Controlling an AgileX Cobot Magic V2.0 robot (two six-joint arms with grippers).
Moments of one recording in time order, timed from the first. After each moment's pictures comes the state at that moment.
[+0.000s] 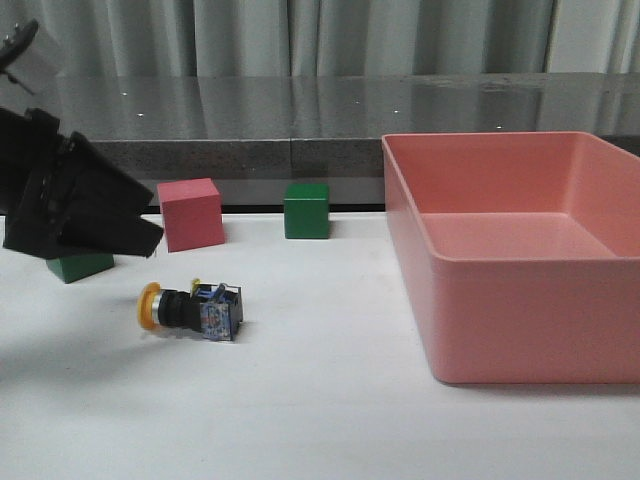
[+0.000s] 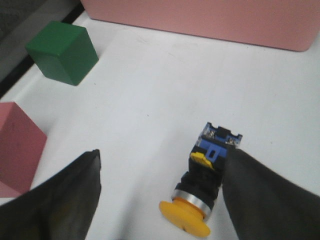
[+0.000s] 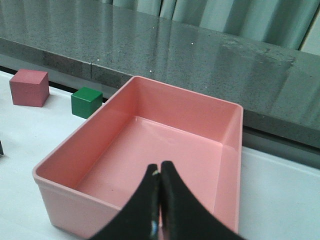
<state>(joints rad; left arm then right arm) 0.01 1.84 -0.91 -1.45 0.96 2.42 0.12 0.26 -0.32 0.39 0.30 -0.56</state>
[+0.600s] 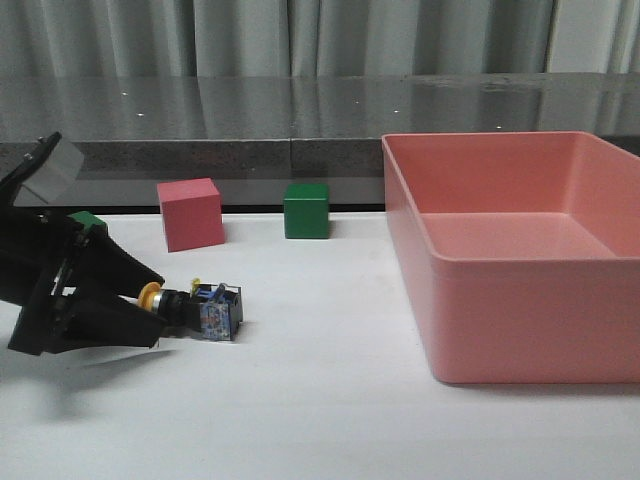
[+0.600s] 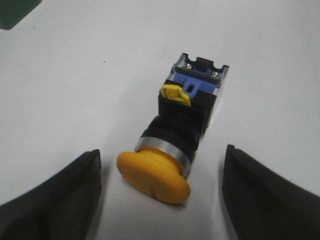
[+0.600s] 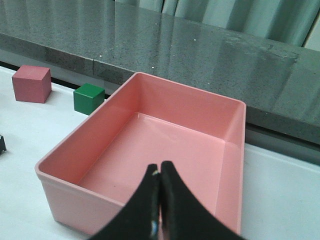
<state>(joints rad) 0.02 2.06 -0.92 -1.48 1.02 2.59 0.12 0.26 -0.32 0.39 0.32 -0.56</state>
